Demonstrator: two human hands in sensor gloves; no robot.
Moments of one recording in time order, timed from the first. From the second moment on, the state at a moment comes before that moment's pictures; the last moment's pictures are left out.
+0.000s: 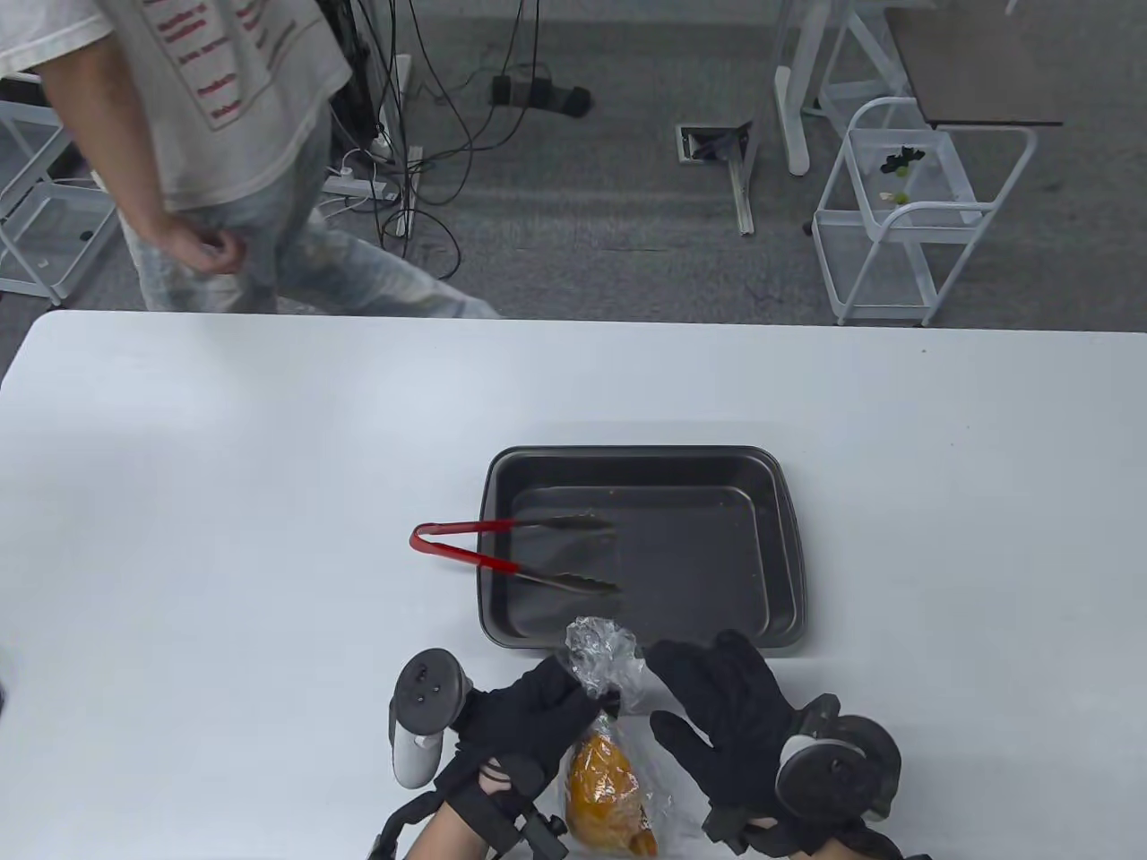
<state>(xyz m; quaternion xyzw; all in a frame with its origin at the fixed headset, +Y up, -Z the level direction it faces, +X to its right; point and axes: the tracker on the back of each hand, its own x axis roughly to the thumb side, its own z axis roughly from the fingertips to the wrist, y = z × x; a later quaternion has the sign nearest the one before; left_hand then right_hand) -0.110 -0.760 -0.191 -0.21 -0.18 0.73 0.63 0.142 -0.685 -0.147 0.36 -0.21 0.87 0.25</state>
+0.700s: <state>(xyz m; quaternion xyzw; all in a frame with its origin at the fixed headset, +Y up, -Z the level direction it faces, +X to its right) -0.095 -0.784 -0.192 -0.37 -0.18 0.70 0.58 0.092 -0.693 -0.106 0.48 -0.42 0.77 -0.07</state>
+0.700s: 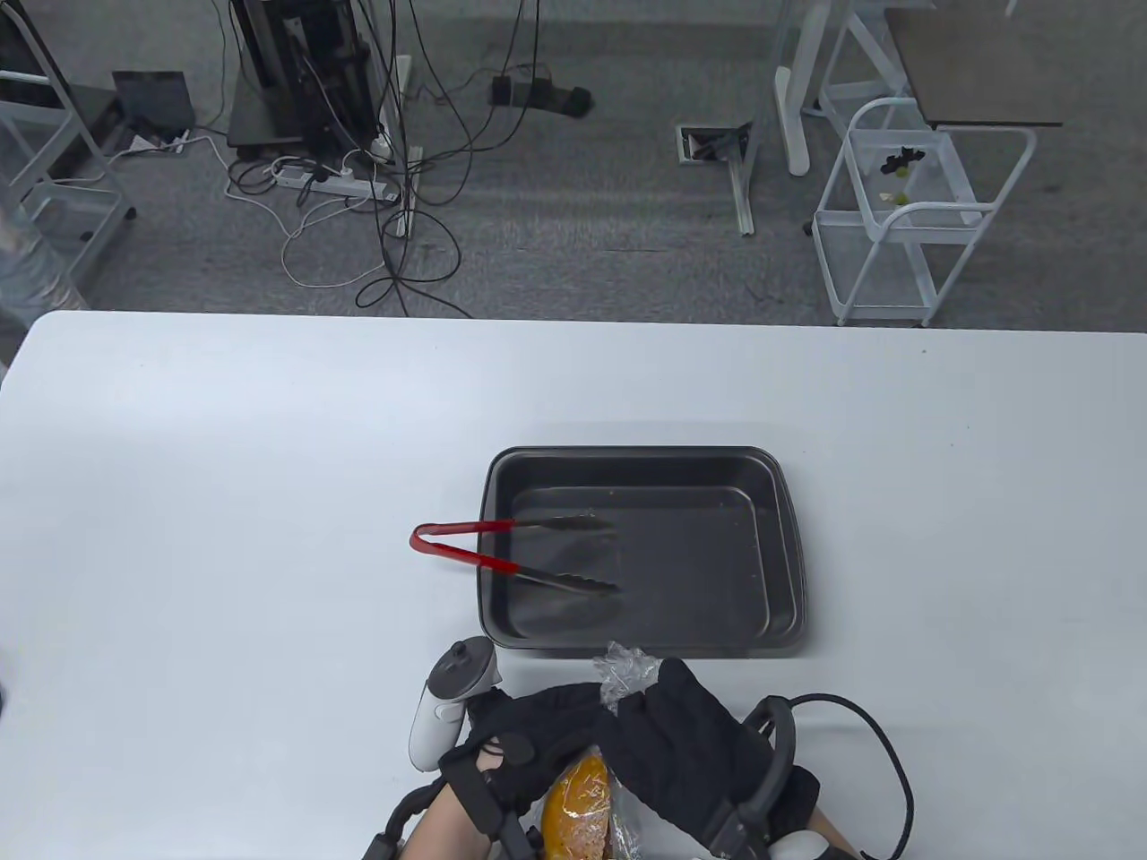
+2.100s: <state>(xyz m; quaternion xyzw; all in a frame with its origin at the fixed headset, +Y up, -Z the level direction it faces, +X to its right) -0.109 -0.782 -0.201 -0.30 -0.17 0.73 0.59 0.115 -0.684 -0.127 0.40 -0.30 0.86 0.02</state>
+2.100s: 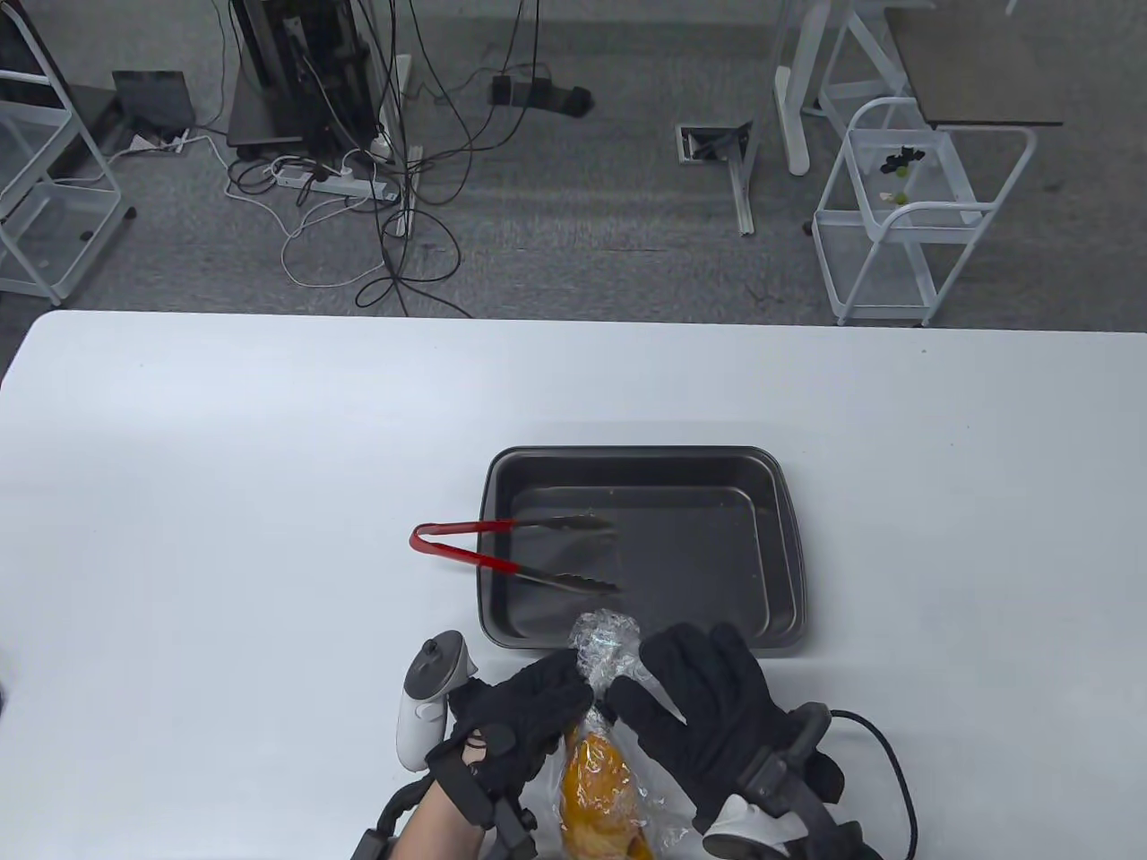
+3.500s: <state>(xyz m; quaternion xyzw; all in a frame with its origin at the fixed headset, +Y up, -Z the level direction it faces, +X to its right) -0.122 -0.736 -0.178 0.03 -0.16 0.58 0.80 0.108 -0.676 -0.140 0.26 -0.14 0.93 0.24</state>
